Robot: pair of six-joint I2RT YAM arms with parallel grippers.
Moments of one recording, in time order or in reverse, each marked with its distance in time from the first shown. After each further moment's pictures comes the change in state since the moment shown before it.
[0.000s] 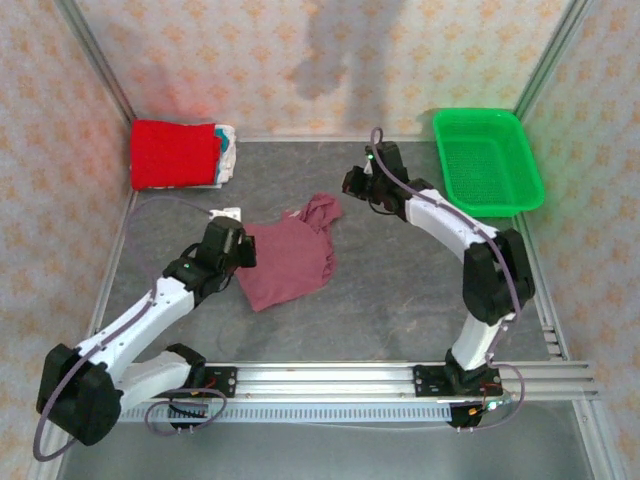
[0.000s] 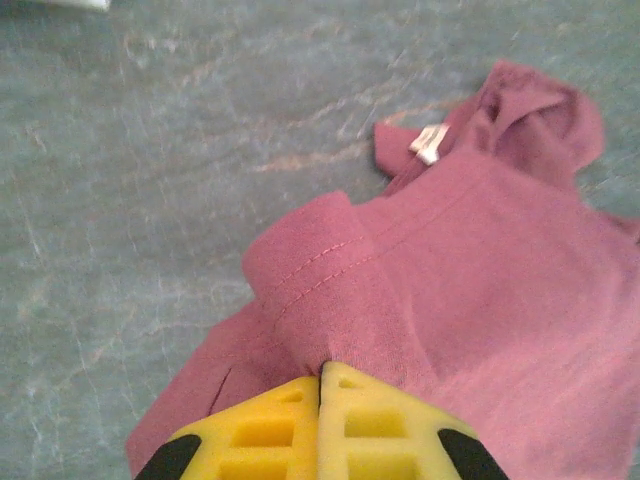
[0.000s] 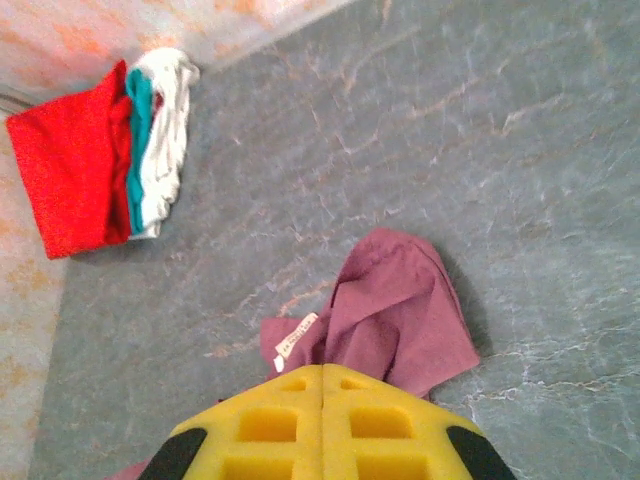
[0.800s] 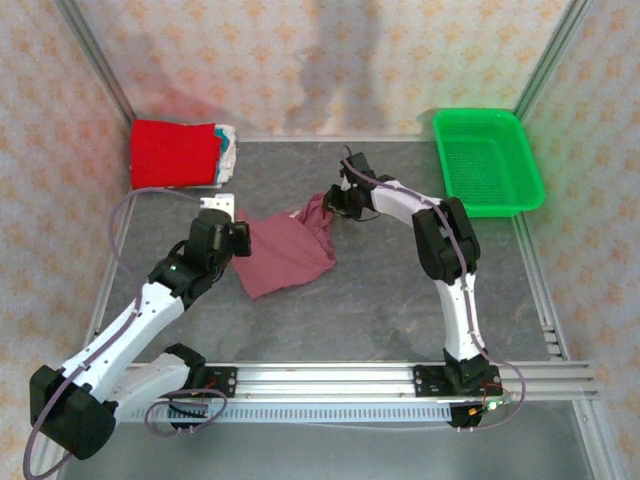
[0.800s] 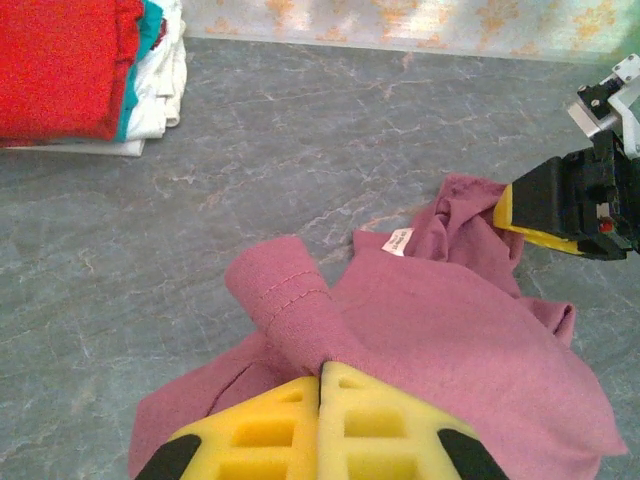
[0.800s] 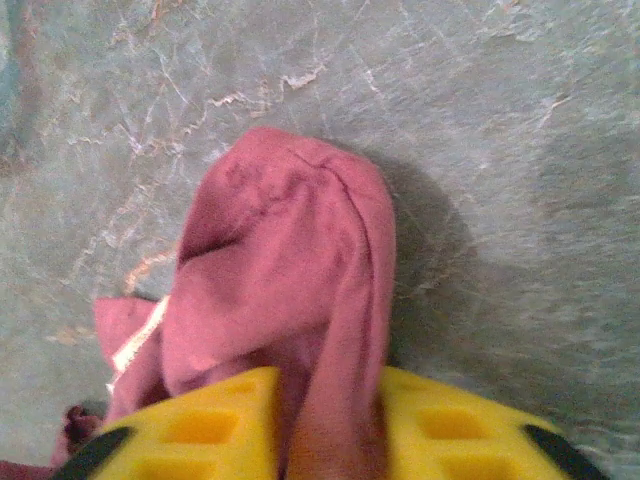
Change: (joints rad) left arm 0.000 -0.070 0.071 0.007 -0.048 0.087; right arm 0.020 0.466 0.278 -0.135 -0.149 -0.008
